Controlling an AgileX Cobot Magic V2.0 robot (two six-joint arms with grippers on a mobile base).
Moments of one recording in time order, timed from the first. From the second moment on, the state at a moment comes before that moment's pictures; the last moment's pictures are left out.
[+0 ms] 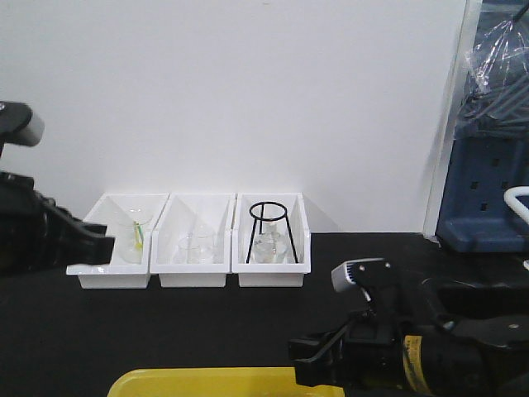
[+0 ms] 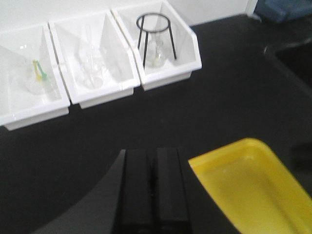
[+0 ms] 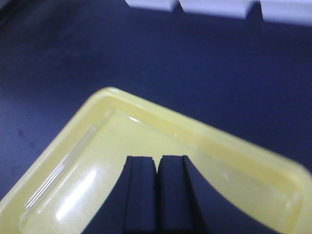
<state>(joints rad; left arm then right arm) -0.36 1.18 -1.25 -0.03 0.71 -0.07 0.37 1.49 -0.88 -1.70 -0.46 1.81</state>
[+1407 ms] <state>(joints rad) -0.36 0.47 -0.38 -0.03 0.46 -0.05 0.37 0.86 -0.58 -1.77 -0.29 1.78</state>
